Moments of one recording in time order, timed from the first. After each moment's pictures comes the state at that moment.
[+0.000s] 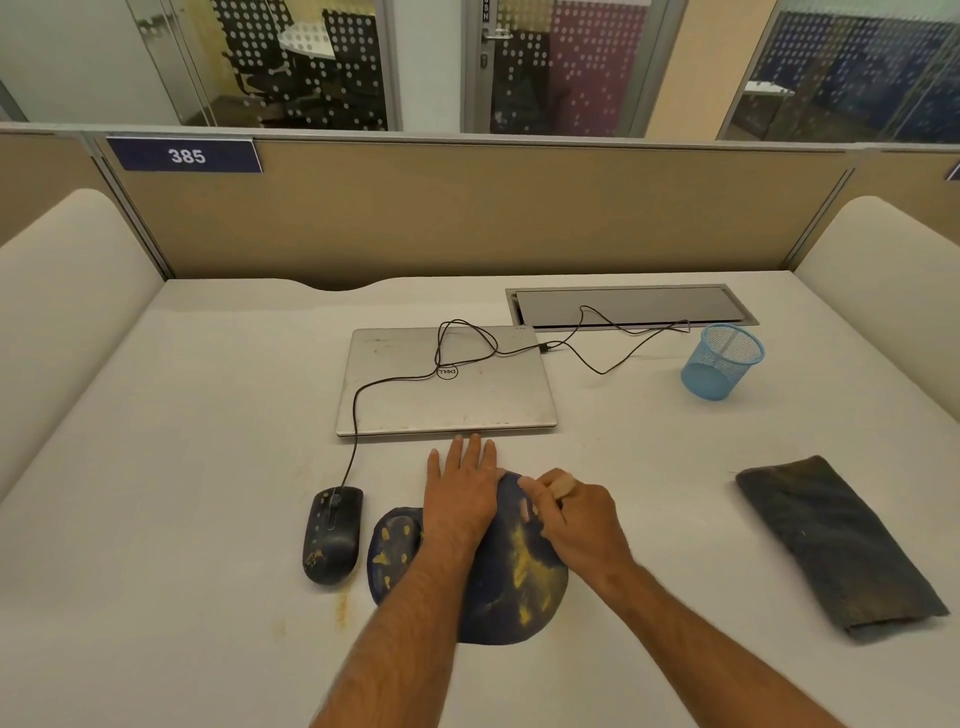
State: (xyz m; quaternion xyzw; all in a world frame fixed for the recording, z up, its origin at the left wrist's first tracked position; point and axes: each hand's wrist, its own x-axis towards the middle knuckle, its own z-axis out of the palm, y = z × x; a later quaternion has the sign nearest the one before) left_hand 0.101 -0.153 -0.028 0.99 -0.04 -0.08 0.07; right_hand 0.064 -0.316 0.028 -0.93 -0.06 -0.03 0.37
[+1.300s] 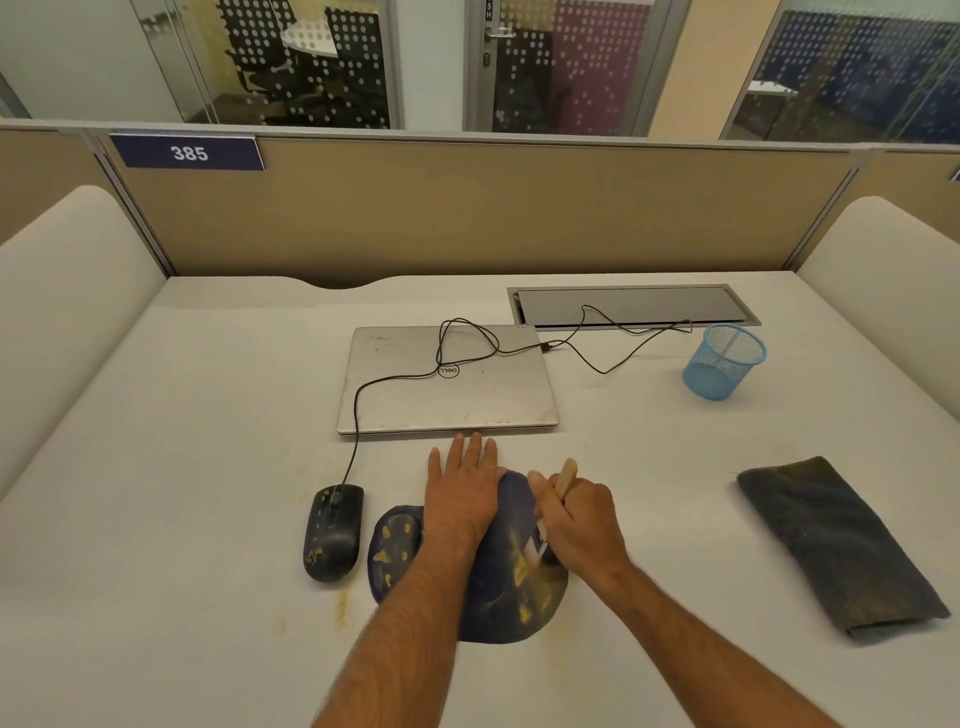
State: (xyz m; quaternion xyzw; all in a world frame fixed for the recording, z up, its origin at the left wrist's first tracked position) left_hand 0.099 -0.154 -0.019 0.99 -0.03 -0.09 0.07; right_hand 0.058 -0.311 0.032 -0.89 -0.02 -0.04 0.45
